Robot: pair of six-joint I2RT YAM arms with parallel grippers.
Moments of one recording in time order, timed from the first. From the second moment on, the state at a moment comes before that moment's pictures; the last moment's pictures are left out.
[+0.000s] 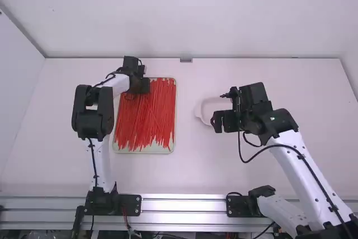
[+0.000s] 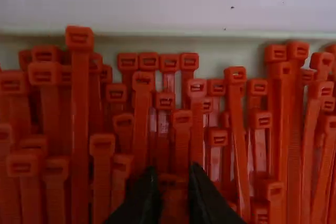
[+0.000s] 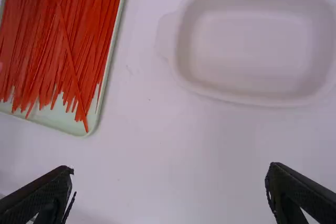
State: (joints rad) left arm -0.03 2.21 1.51 -0.37 0.17 -0.11; right arm 0.31 1.15 1.03 -0.95 -0.22 0.16
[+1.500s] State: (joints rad) left arm -0.03 2.21 1.56 -0.44 0.12 -0.11; right arm 0.31 1.15 1.03 -0.95 -0.22 0.16
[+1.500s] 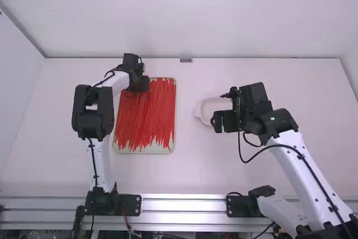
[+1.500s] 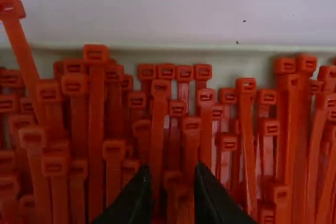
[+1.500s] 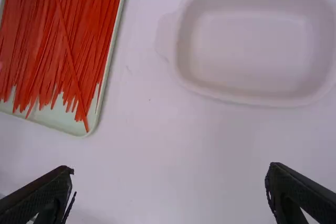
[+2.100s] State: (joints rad) left arm -0.03 2.21 1.56 -0.45 0.12 -0.09; right arm 0.31 1.15 1.03 -0.95 -0.22 0.15
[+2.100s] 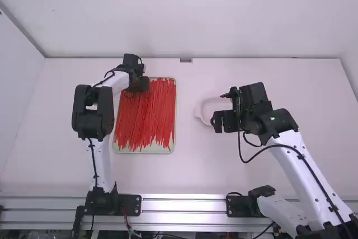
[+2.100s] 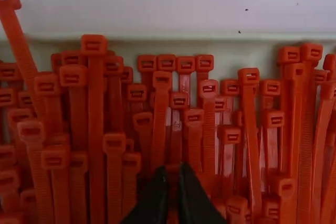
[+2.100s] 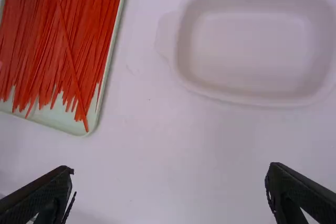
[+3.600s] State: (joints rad) left arm -0.08 1.83 2.02 -1.02 0.00 -0.16; right arm 0.31 1.15 1.03 -0.92 -0.22 0.13
